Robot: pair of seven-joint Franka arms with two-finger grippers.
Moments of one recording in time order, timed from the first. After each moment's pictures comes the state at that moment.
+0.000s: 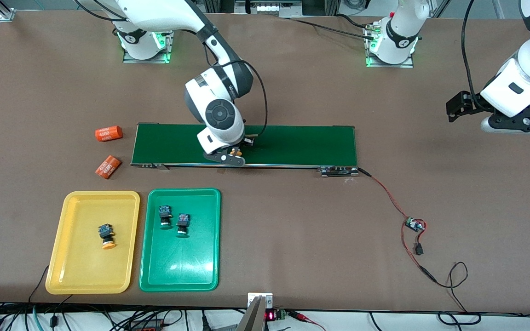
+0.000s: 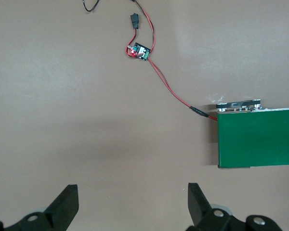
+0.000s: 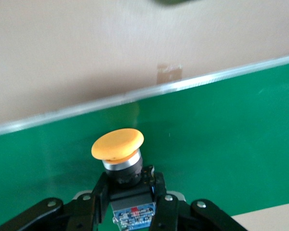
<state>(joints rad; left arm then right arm) 0.09 0.02 -0.21 -1.62 0.10 1.57 -0.05 0.70 0.59 -0.04 -1.62 0.14 2.07 0.85</state>
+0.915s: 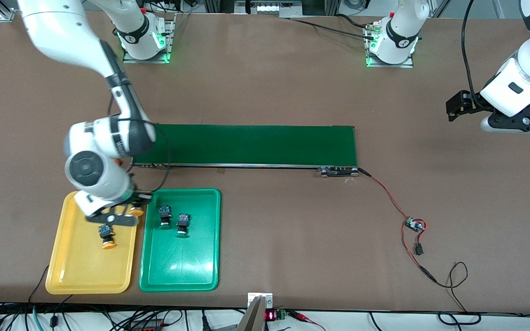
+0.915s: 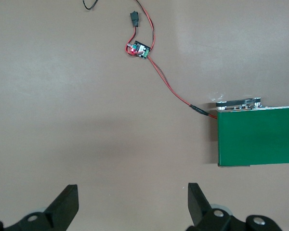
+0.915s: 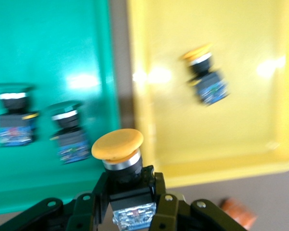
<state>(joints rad) 0.09 0.02 -0.21 -1.61 0.10 1.57 -0.05 0.22 0.65 -0.06 -1.45 -0.16 2.09 0.27</state>
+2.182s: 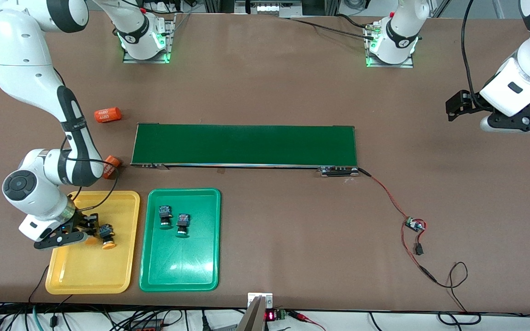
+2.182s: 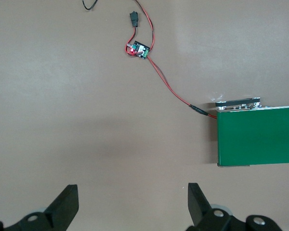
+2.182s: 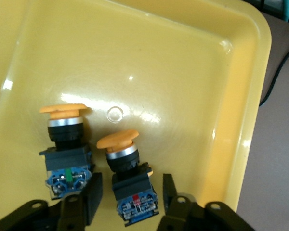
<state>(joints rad) 0.09 0.02 -0.21 -1.61 0.10 1.57 -0.05 -0.07 0.84 0.01 -1.42 -0.16 2.48 -0.21</state>
